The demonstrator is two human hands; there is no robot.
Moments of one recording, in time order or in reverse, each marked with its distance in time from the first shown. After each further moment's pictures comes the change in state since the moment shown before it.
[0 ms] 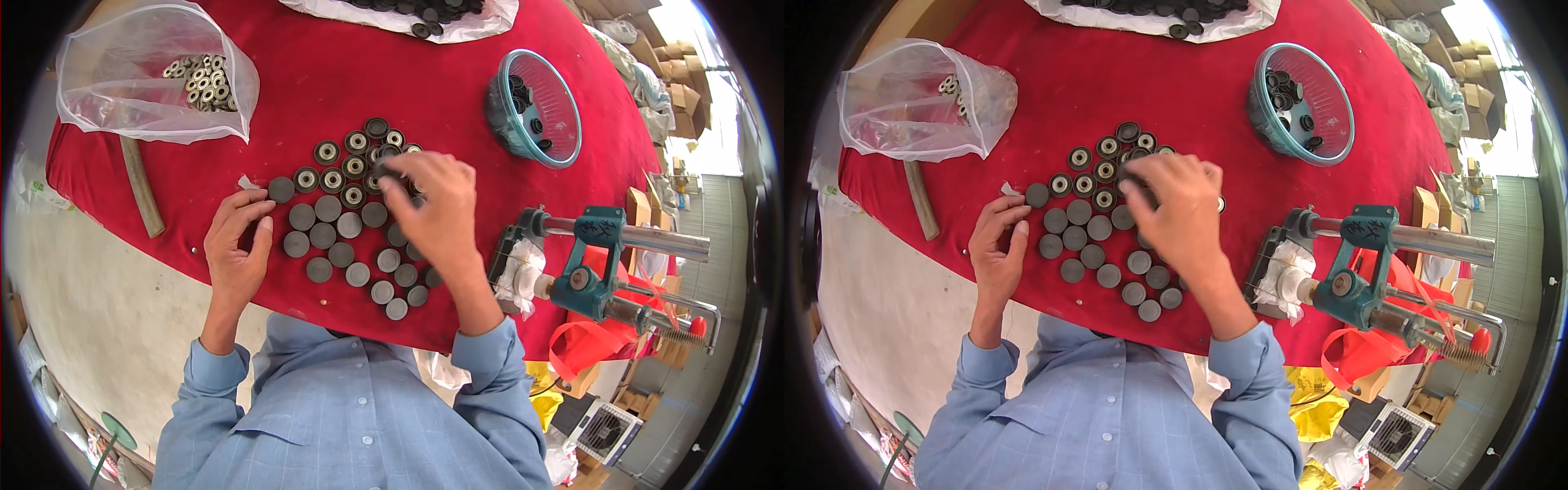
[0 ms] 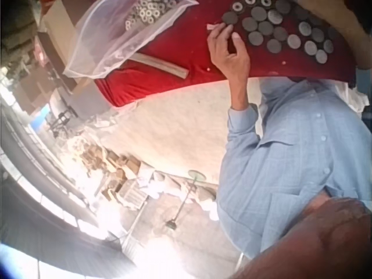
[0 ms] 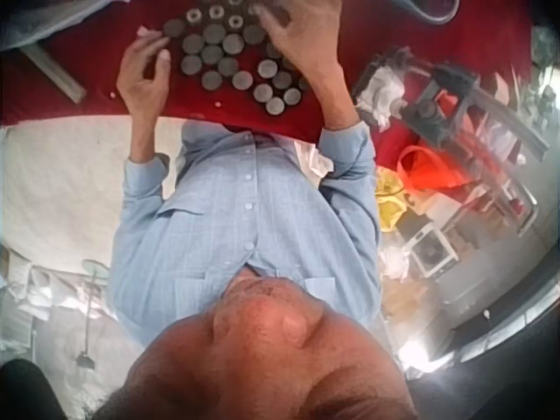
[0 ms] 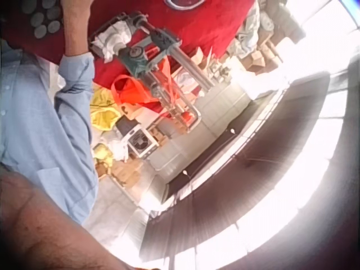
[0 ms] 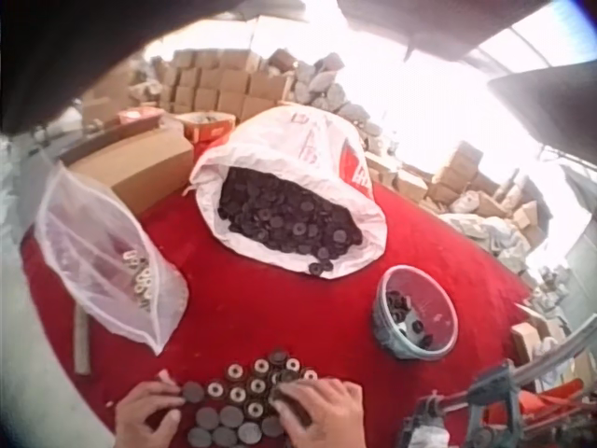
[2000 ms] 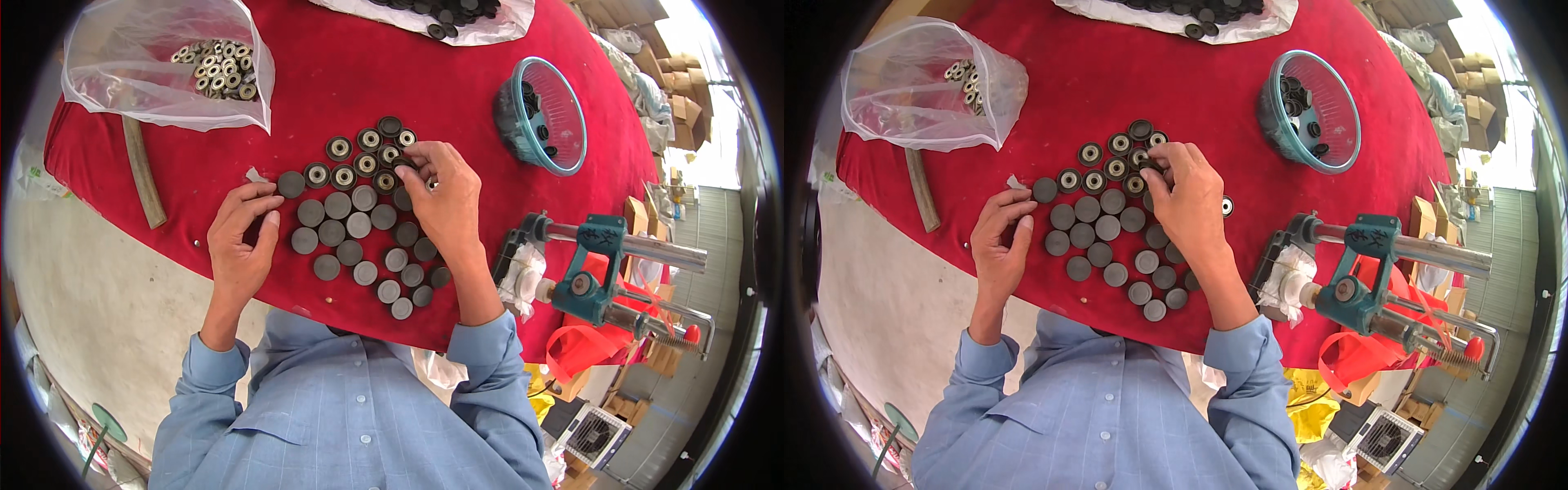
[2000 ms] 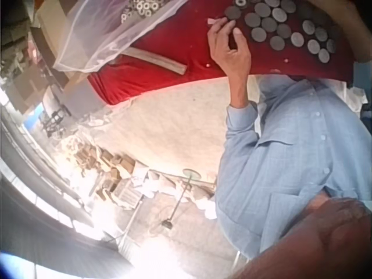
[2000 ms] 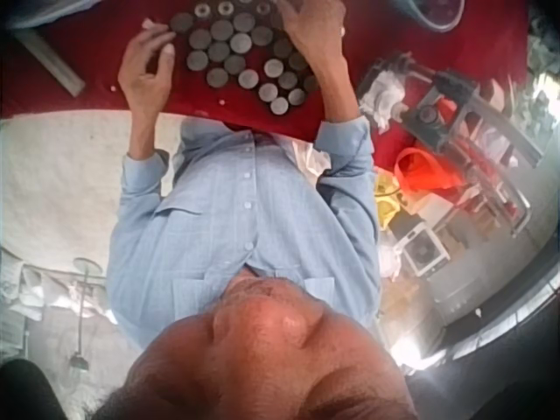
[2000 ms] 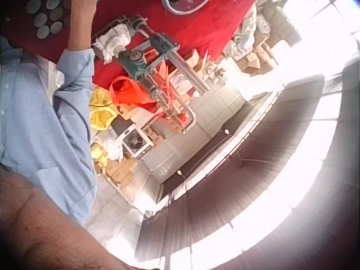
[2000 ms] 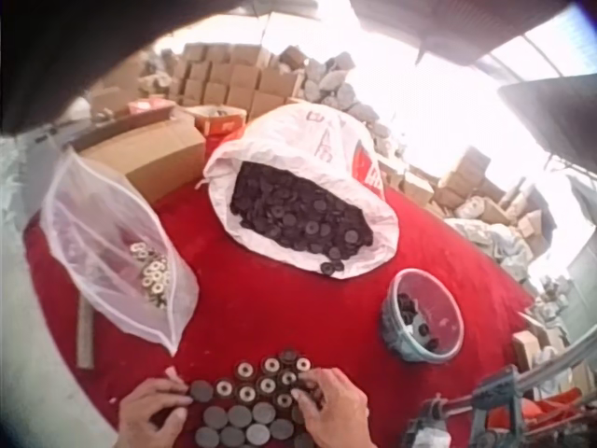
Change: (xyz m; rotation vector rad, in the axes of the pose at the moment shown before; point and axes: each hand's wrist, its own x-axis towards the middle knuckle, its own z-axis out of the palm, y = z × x) left_hand 0.003 0.003 -0.002 -0.031 0.010 0.010; right_hand 0.011 0.001 0.011 0.185 -0.077 0.269
